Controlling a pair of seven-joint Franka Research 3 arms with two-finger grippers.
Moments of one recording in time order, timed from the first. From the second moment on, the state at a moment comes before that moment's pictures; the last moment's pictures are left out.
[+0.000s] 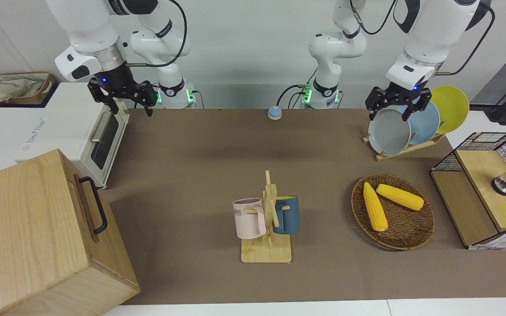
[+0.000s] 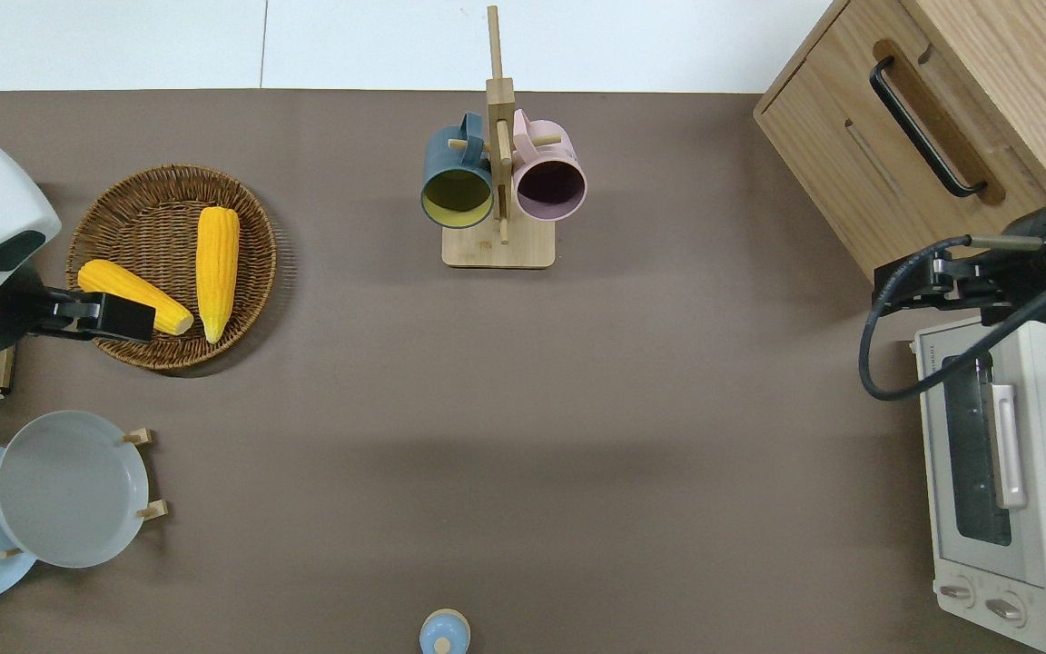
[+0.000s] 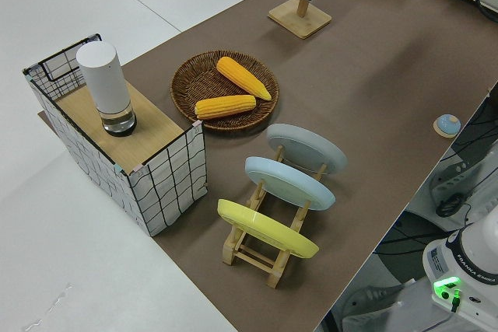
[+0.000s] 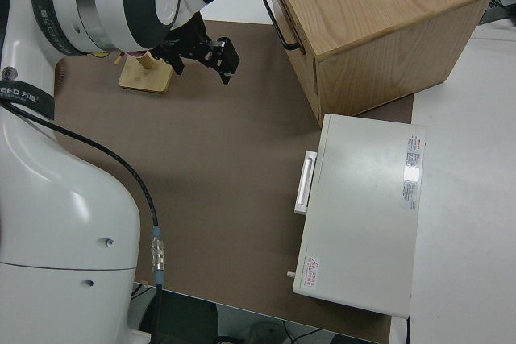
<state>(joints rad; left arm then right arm) -0.02 0.02 -0.07 -1.54 0.03 1.57 0.03 -0.06 0.11 0.15 -1.36 -0.01 1.43 0.22</state>
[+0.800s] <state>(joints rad) -0.01 0.02 -0.06 -1.54 0.02 1.57 0.03 -0.11 0.11 0.17 -1.36 -0.01 1.43 0.22</state>
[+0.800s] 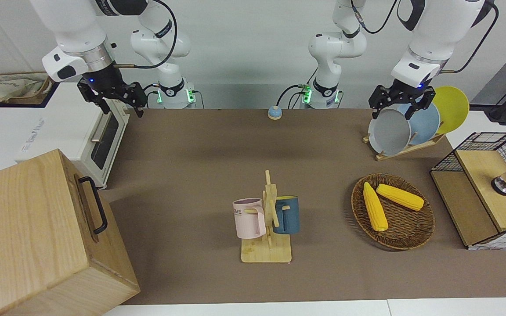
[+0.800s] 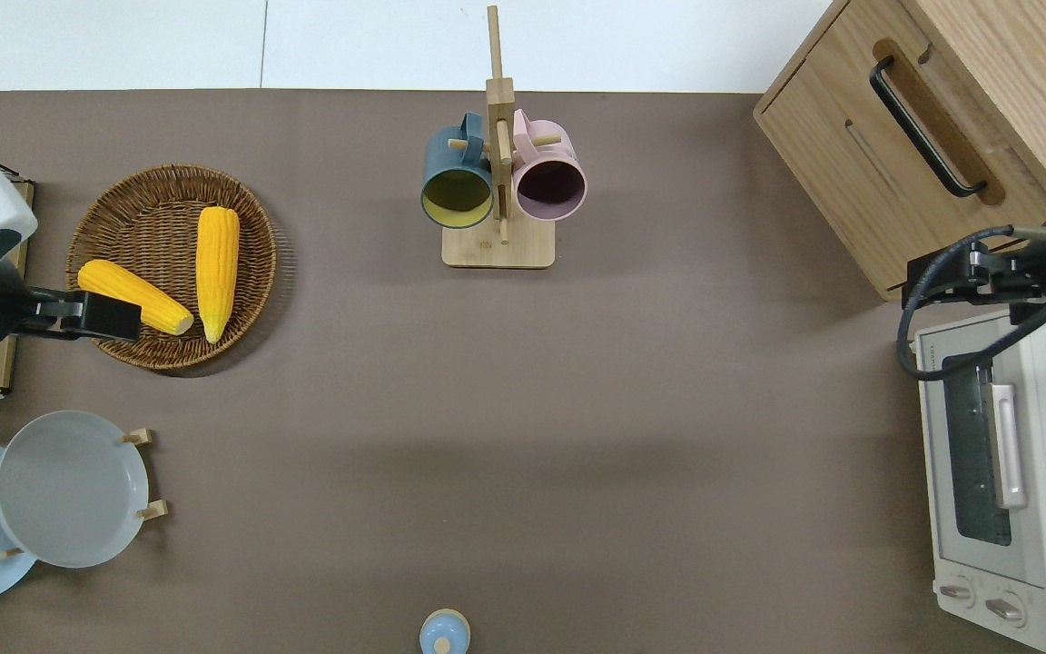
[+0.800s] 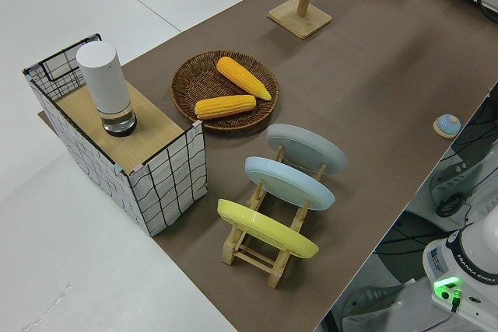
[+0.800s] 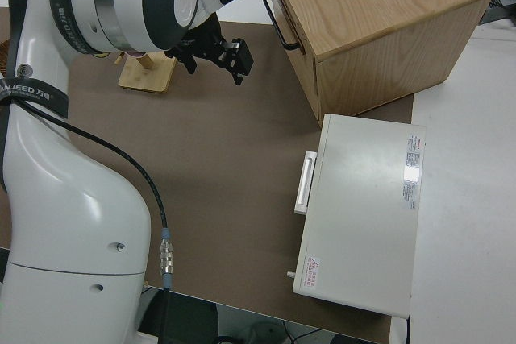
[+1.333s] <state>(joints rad) -0.01 0.02 -0.06 -1.54 0.01 1.57 0.03 -0.04 0.13 0.21 -1.40 0.02 1.53 0.21</state>
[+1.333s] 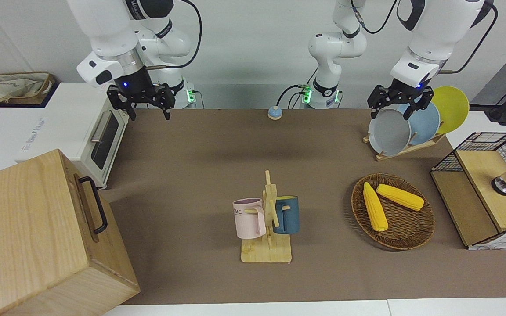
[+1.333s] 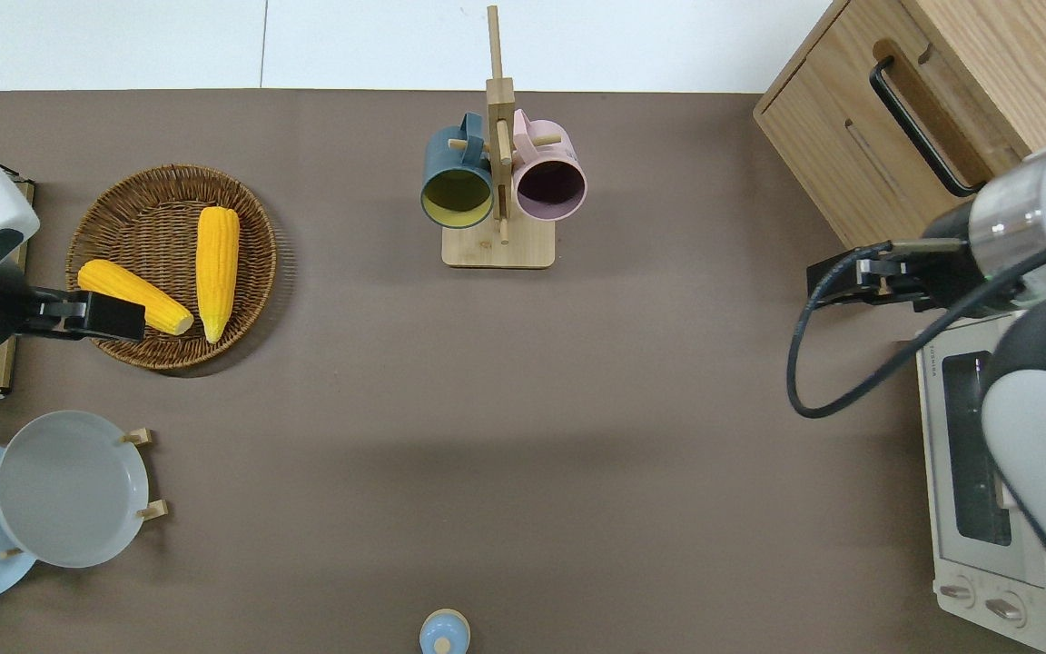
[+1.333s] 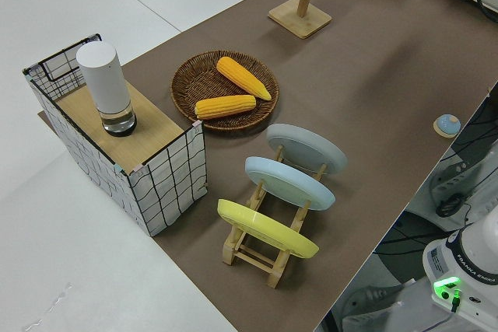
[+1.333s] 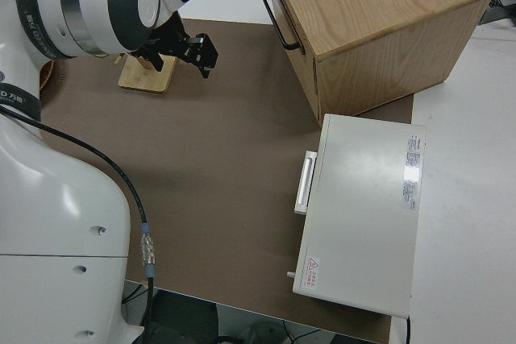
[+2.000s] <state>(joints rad) 0.03 0.02 -0.01 -1.54 0.01 1.57 0.09 0.15 0.33 0.24 -1.48 0.02 1.86 0.22</state>
